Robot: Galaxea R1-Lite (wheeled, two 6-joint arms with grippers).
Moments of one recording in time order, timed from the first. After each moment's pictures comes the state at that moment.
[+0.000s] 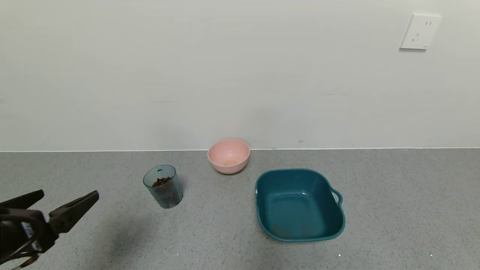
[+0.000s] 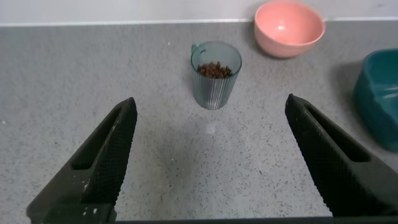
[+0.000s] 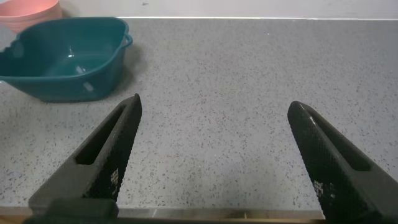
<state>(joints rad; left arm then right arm) -0.01 0.98 -0.43 -0.28 0.00 -0.03 0.01 0.00 0.00 0.00 -0.02 0.03</state>
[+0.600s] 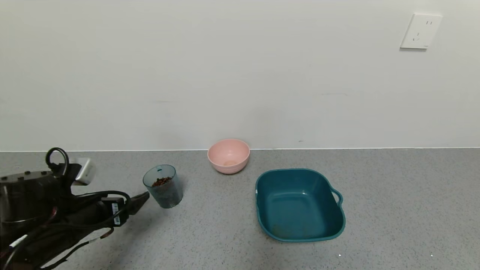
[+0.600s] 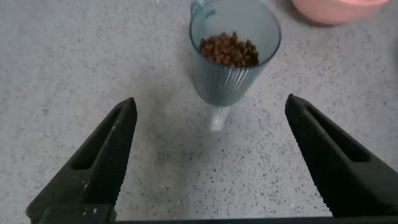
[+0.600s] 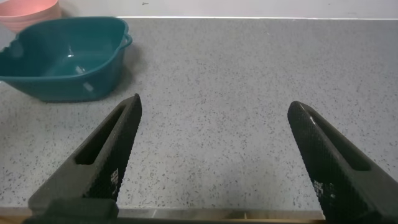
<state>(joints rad) -0.02 1.55 -0.33 -0.79 -0.01 -0.03 0.01 0.00 0.00 0.00 -0.02 0.03</state>
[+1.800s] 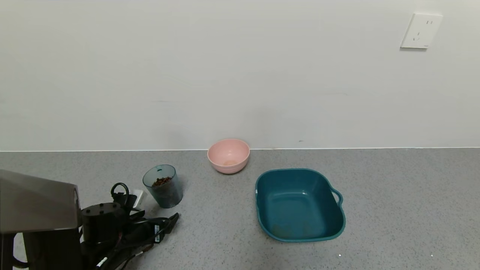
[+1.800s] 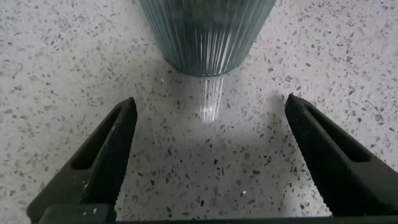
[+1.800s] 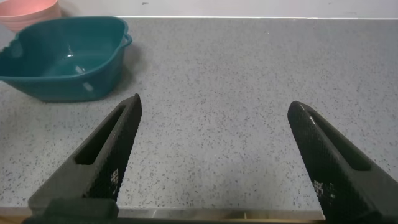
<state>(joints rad) -0.10 2.20 -0.17 -1.56 0.01 0.00 0.01 0.00 0.00 0.00 -0.02 0.03</state>
